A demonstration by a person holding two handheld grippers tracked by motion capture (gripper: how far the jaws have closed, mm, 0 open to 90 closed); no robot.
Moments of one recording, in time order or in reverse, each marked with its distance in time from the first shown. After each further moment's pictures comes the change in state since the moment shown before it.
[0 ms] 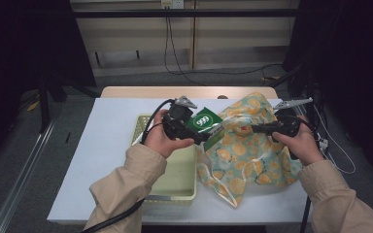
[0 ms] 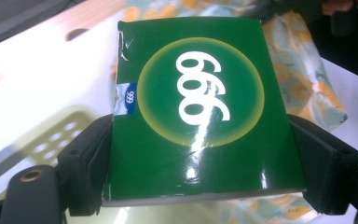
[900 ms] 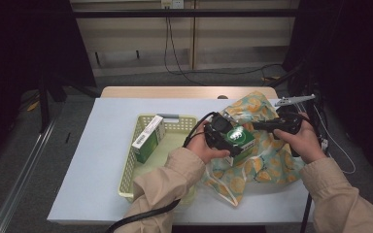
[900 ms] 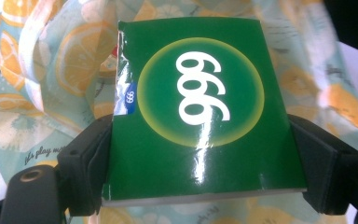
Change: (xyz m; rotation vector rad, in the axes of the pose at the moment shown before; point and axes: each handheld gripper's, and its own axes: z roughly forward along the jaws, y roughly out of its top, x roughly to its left) left arm -0.032 0.014 0.099 0.119 -0.066 0.055; right arm 0.002 0.009 -0.006 -0.012 -0.004 -0.015
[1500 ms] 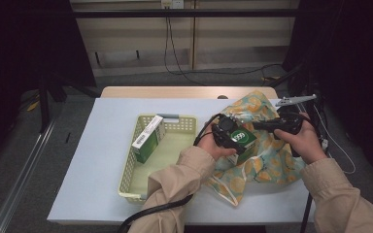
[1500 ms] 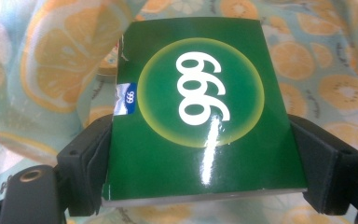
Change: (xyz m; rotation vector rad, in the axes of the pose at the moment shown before) left arm 0.013 0.002 0.041 0.032 0.024 -0.042; right arm 0.001 0.000 -0.002 -0.007 0.004 0.001
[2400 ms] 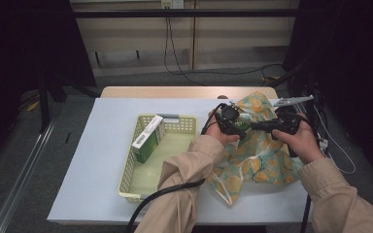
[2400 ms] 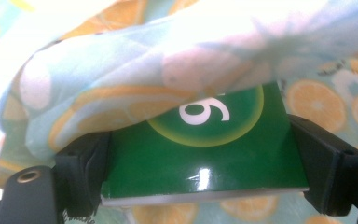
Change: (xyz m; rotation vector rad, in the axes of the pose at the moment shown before) left arm 0.033 0.025 0.032 -0.059 0.116 -0.038; right arm -0.003 -0.002 0.008 -0.003 0.023 0.014
